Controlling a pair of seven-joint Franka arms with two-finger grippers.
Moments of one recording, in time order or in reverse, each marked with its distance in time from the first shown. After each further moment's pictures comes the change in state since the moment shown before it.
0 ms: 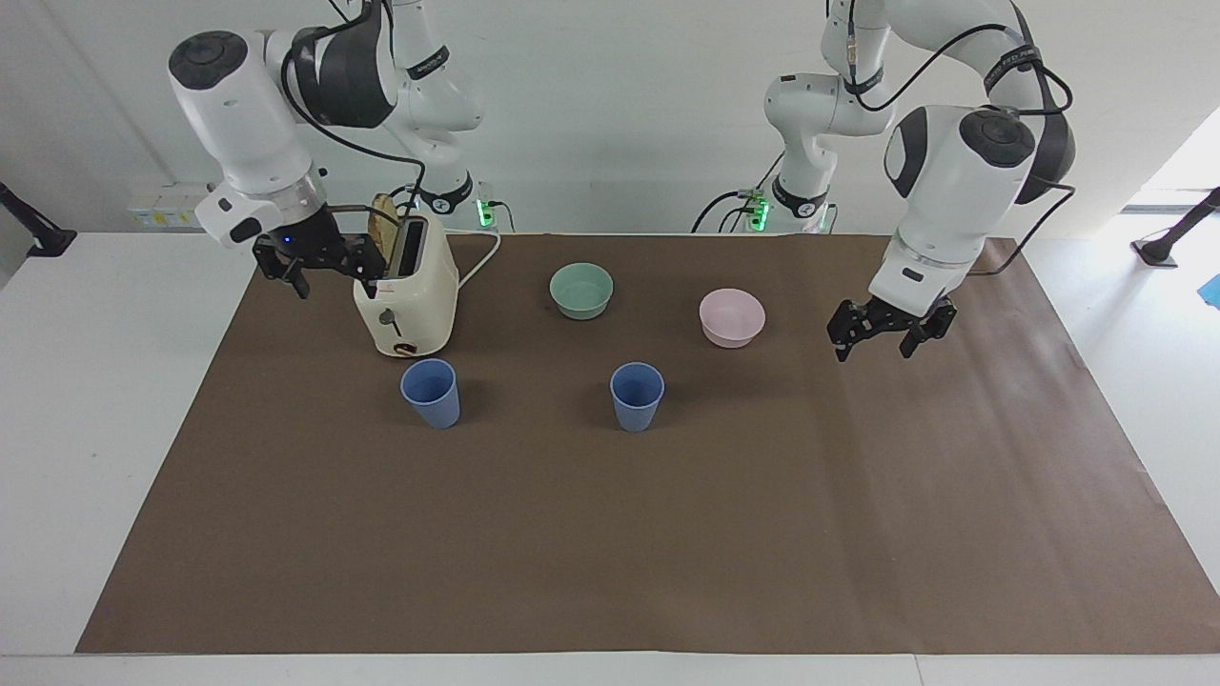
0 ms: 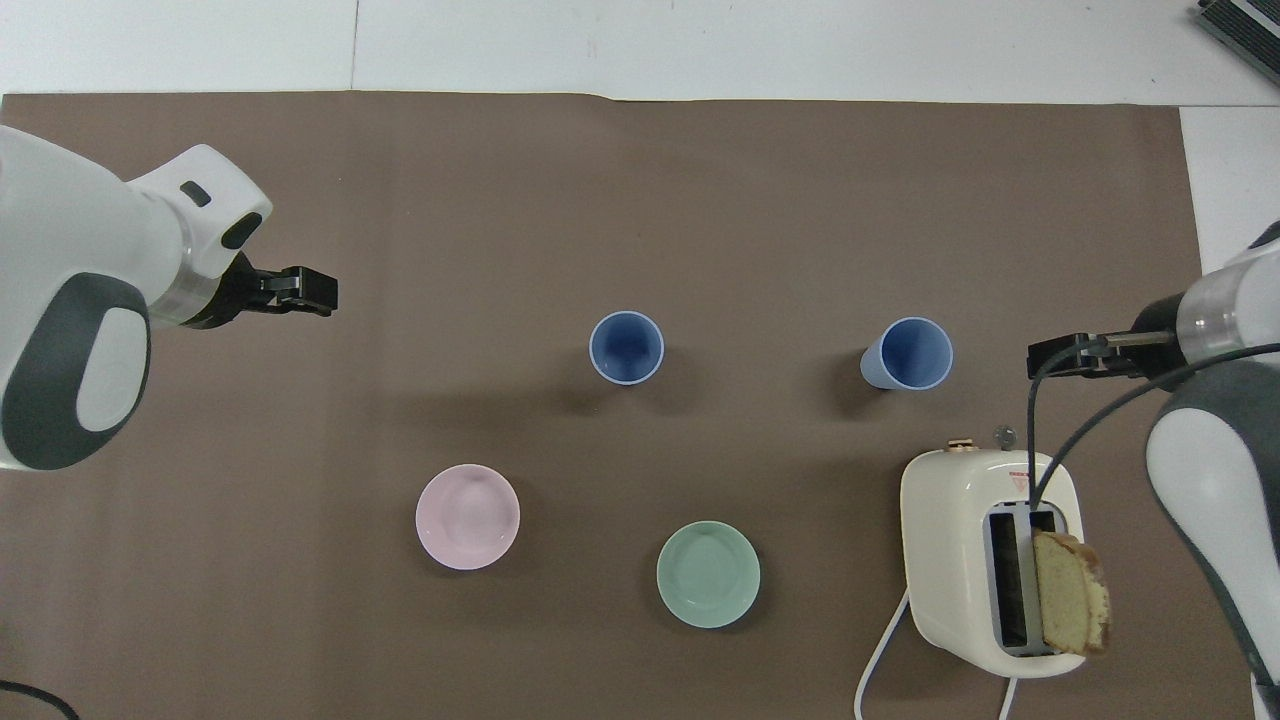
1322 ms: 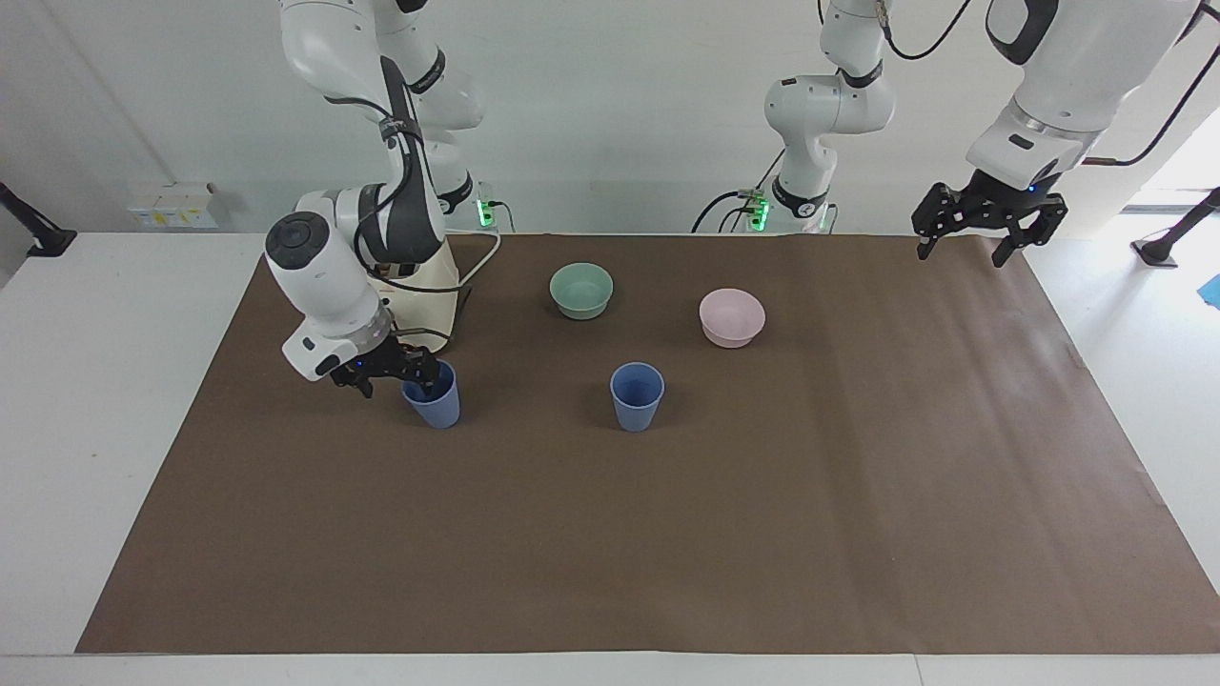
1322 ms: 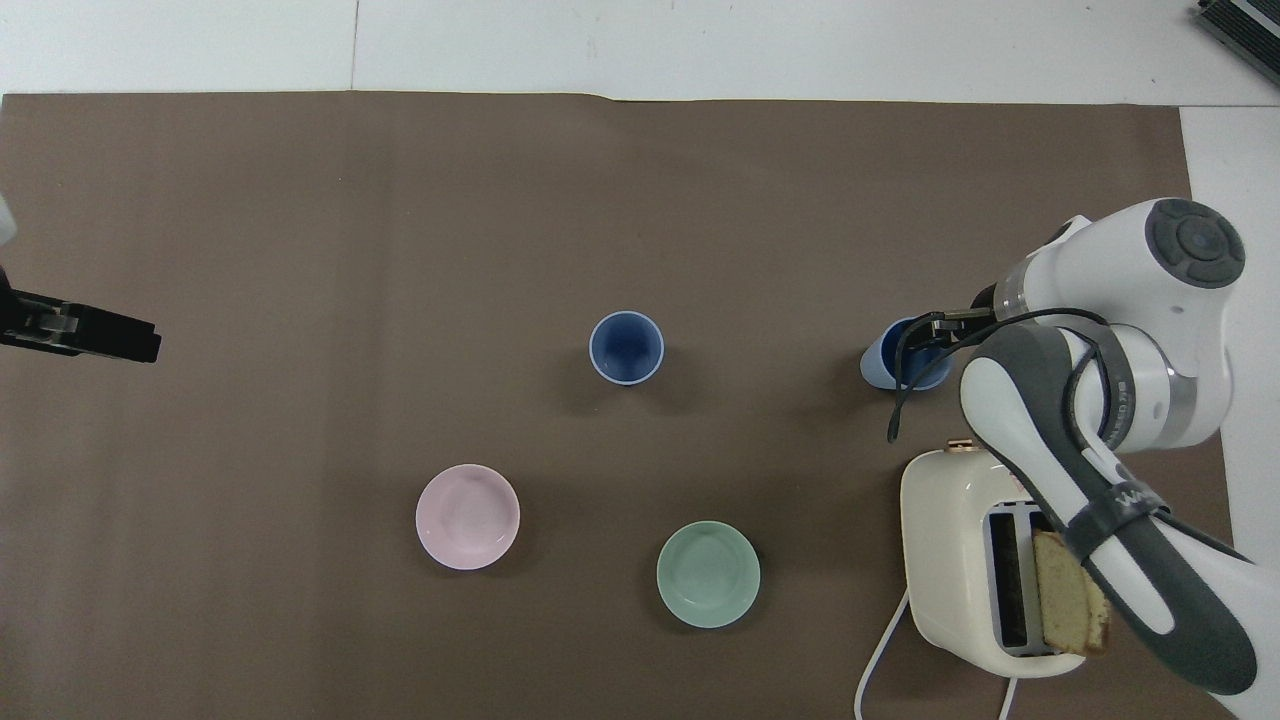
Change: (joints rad) left arm 0.099 -0.121 -0.013 0.215 0.006 -0.374 0.278; right arm 0.066 0.276 -0.002 -0.053 0.000 0.298 0.047
